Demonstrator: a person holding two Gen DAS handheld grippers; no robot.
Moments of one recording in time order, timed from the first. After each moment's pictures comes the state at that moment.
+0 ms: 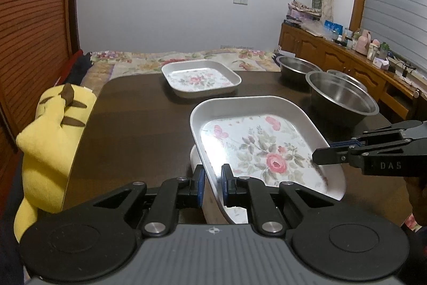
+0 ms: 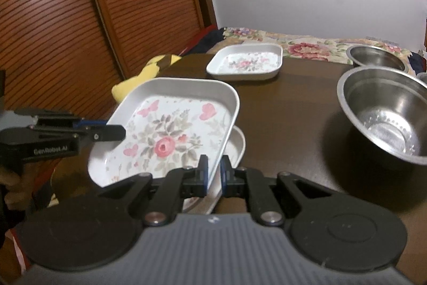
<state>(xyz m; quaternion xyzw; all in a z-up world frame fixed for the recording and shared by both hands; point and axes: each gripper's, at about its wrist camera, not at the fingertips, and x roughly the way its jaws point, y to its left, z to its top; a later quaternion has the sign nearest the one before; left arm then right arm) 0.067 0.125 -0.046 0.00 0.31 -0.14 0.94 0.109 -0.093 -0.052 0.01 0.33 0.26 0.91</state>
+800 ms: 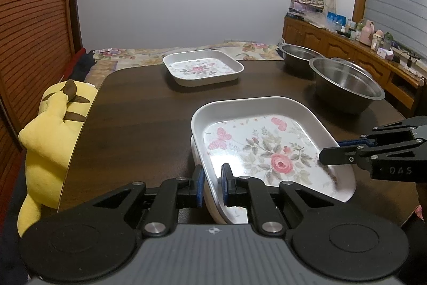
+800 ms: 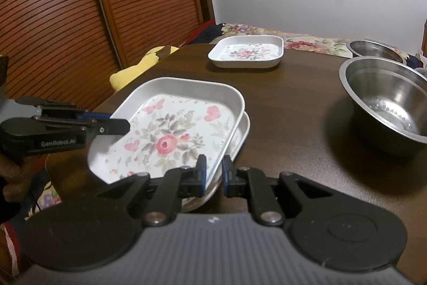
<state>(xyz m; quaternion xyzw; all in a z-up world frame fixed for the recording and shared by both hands) 0.065 0.116 -0.056 0.02 0.32 -0.13 0.94 0.104 -0.087 -0.053 0.00 0.33 0.25 0.91</state>
